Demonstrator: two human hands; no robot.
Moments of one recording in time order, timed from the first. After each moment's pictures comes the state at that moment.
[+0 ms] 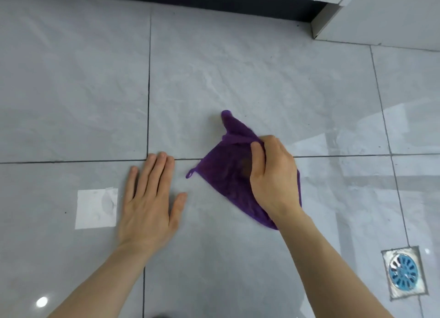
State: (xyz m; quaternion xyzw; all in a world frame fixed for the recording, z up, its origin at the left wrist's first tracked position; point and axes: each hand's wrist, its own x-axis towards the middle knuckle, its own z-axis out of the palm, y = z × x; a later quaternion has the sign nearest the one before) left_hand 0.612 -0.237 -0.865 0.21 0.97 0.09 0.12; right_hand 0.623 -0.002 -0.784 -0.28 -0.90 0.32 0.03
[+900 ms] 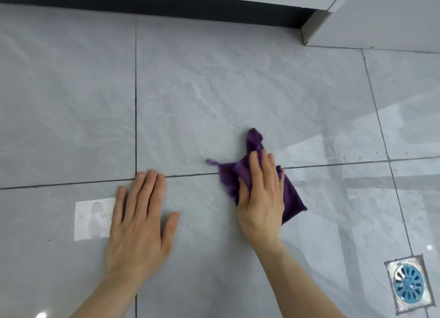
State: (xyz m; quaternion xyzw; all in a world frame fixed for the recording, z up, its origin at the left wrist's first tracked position) left_hand 0.613 -0.234 -0.864 0.20 0.97 0.10 0.11; right_hand 0.654 -0.001 -0.866 -0.26 -0.94 0.20 0.08
